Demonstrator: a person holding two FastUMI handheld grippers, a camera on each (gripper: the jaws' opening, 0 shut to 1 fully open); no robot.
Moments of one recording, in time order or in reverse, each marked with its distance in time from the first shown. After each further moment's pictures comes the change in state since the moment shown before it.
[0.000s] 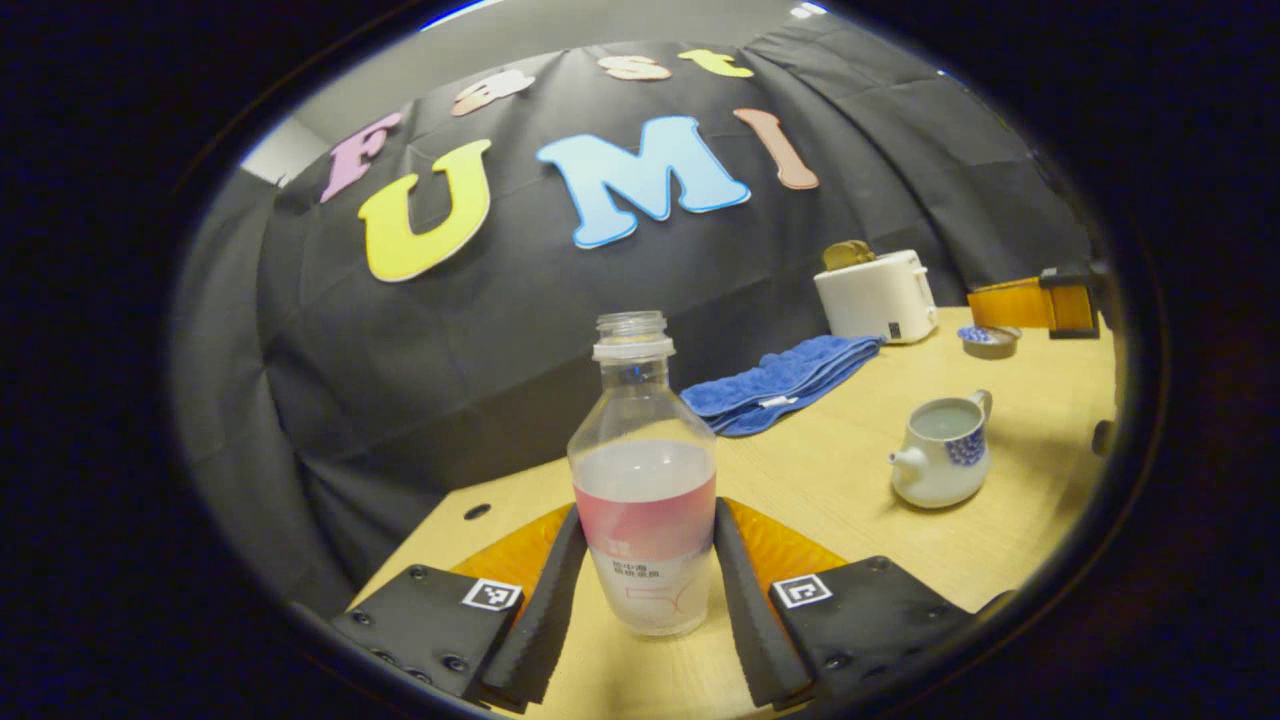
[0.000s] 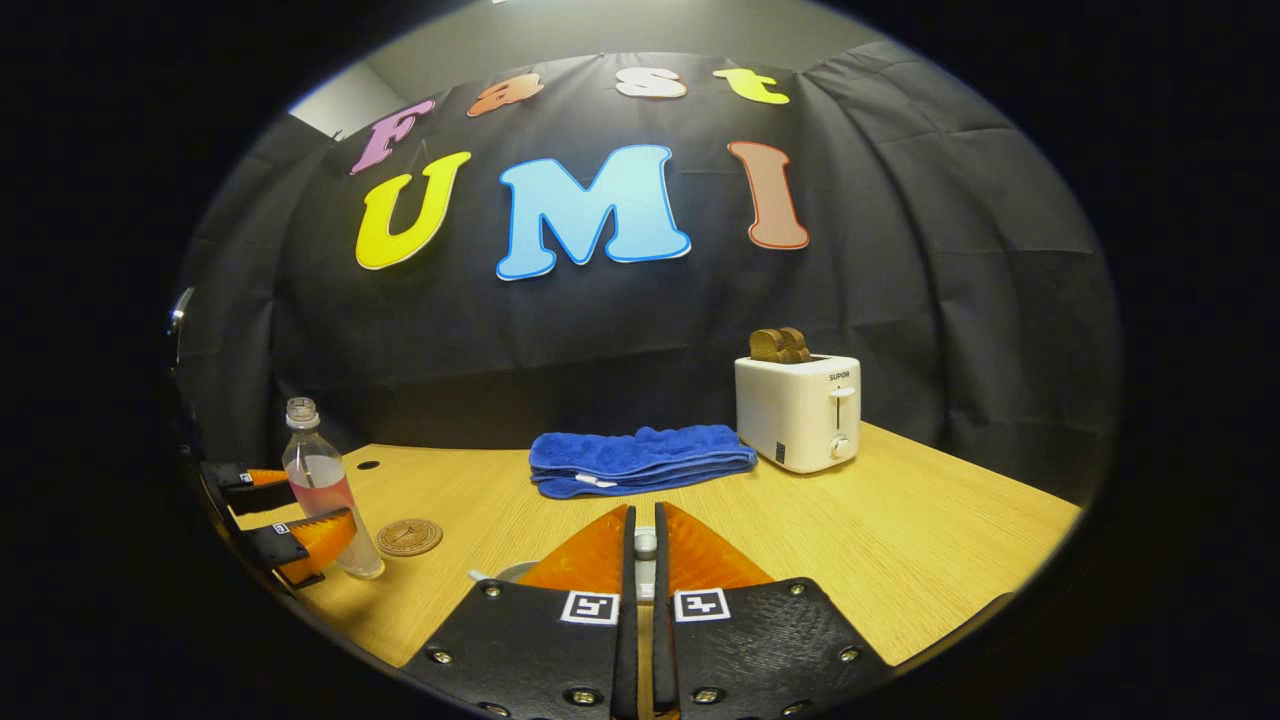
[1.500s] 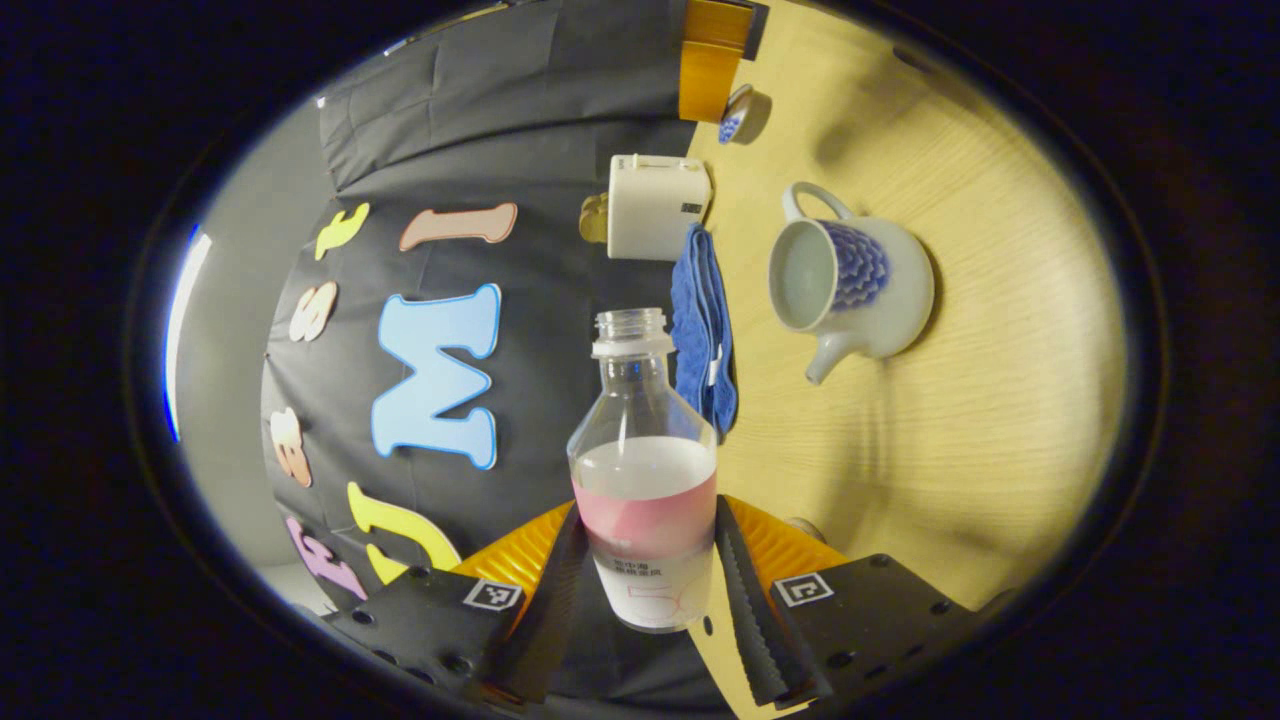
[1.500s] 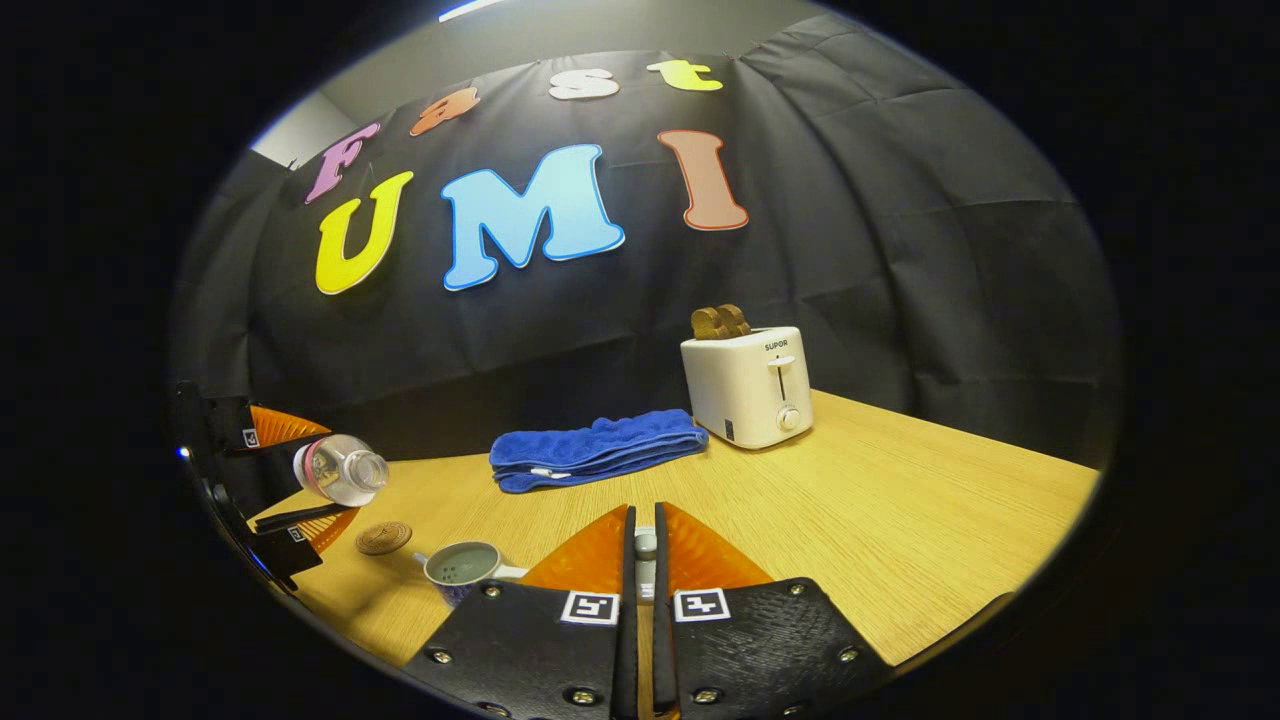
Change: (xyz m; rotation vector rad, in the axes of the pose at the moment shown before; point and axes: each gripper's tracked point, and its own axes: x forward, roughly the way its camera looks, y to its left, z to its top) left arm 0.022 -0.074 0.055 1.156 -0.075 -0.052; right arm -0.011 -0.054 -0.021 0.111 0.011 -0.054
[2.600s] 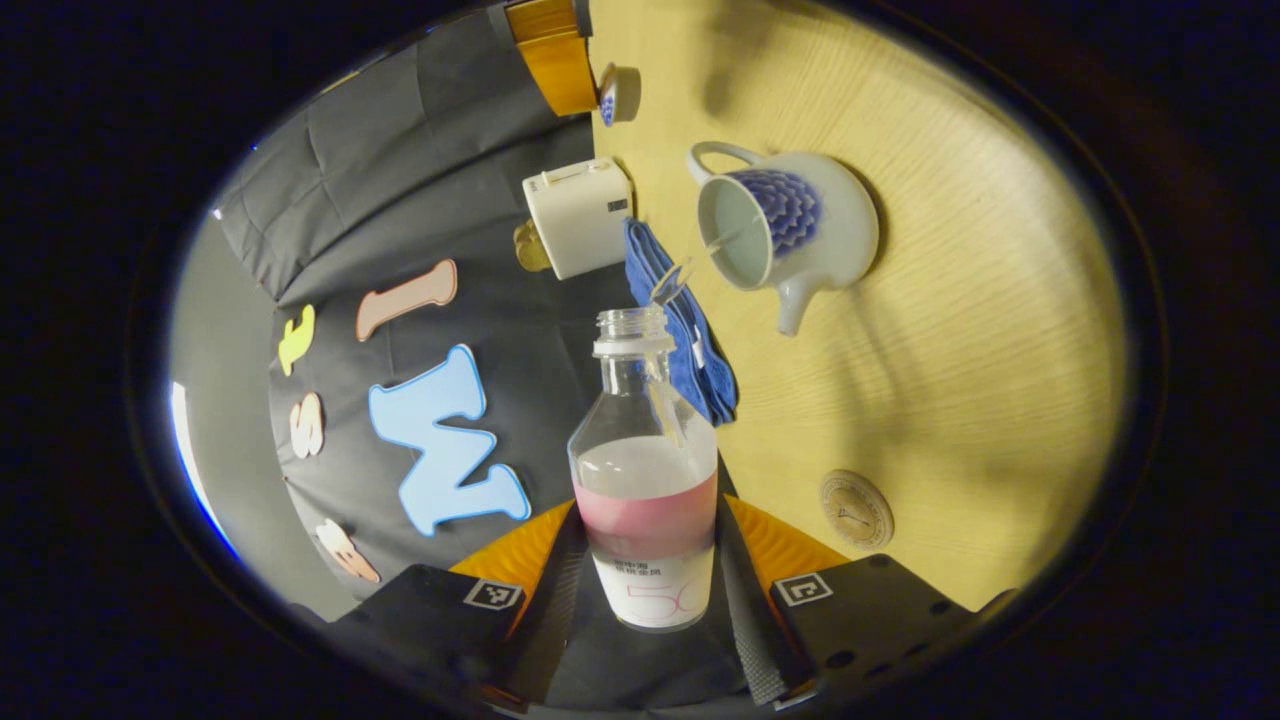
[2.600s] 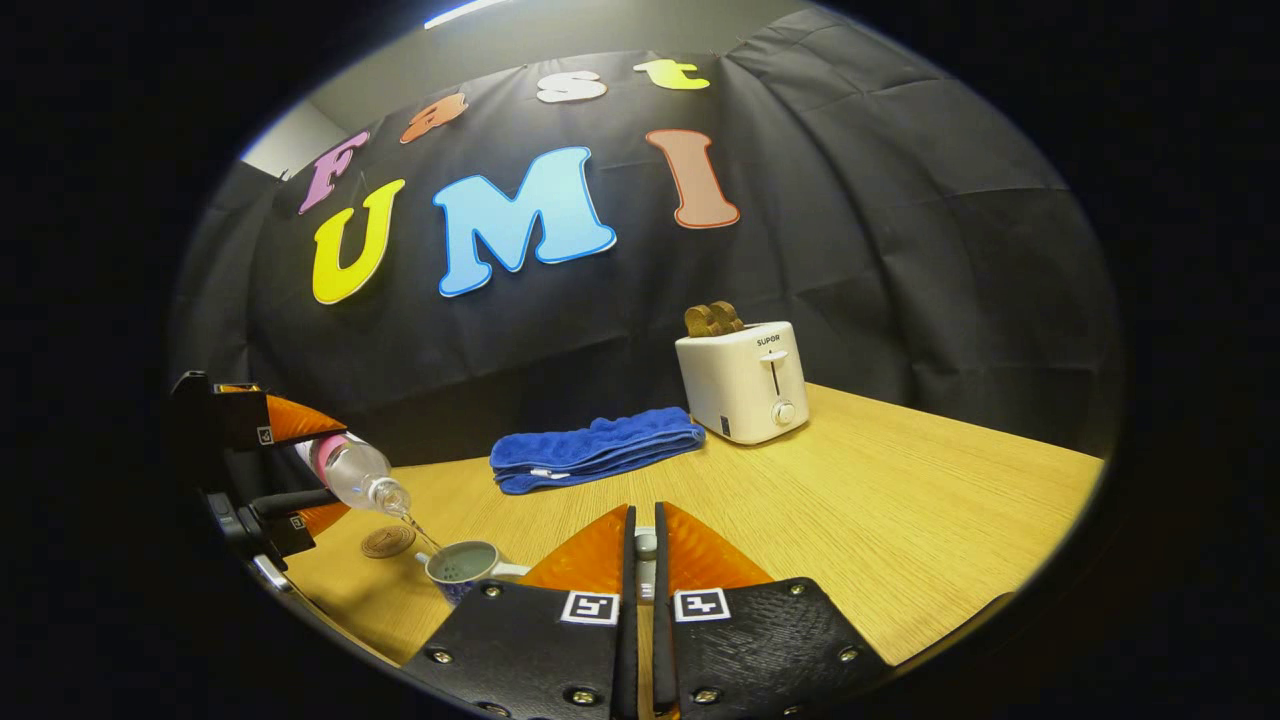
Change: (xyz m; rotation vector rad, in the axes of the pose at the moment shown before) left arm 0.002 0.014 0.005 0.339 0.003 -0.013; right arm -0.004 -0.005 -0.001 0.033 0.003 0.005
